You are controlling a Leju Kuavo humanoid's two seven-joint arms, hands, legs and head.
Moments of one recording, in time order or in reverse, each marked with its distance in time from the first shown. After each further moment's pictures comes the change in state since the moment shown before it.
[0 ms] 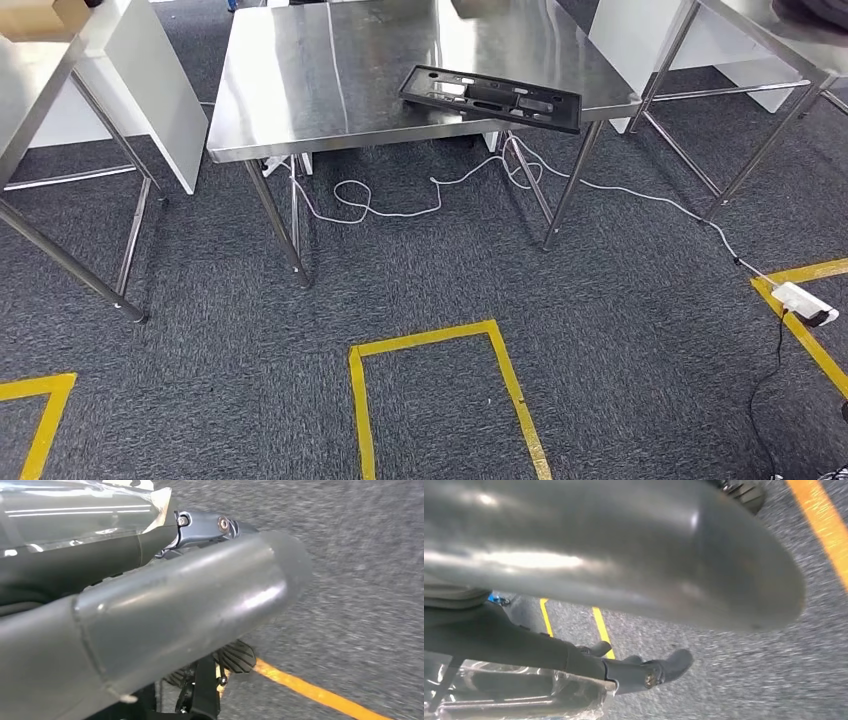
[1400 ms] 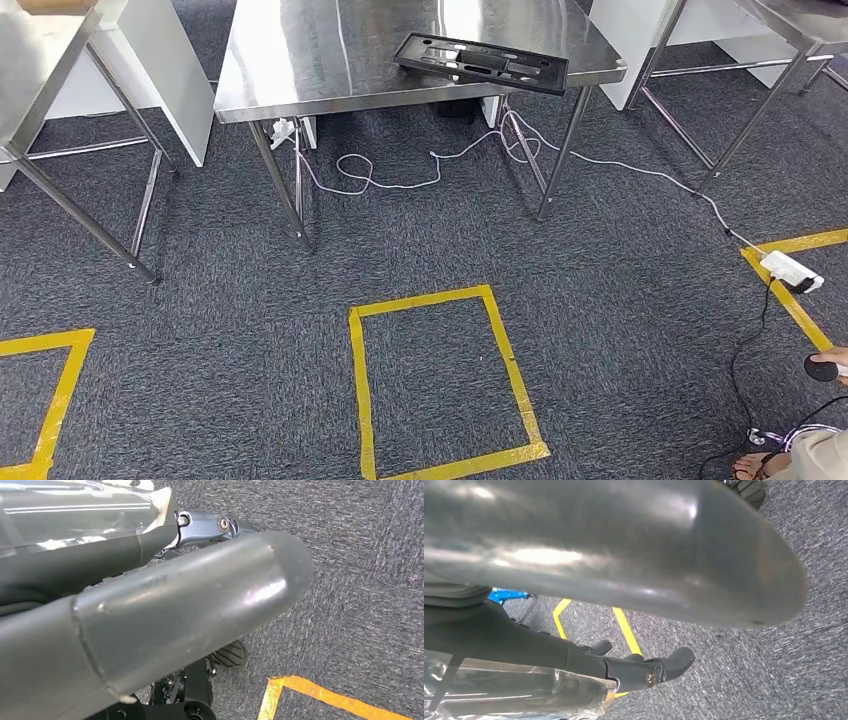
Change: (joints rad) left arm -0.002 0.015 -0.058 0.000 -0.060 0.012 -0.009; right arm 0.011 0.004 -0.103 0.000 -0.063 -0.027 -0.051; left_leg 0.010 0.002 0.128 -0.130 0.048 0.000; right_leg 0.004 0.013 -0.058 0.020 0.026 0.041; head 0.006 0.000
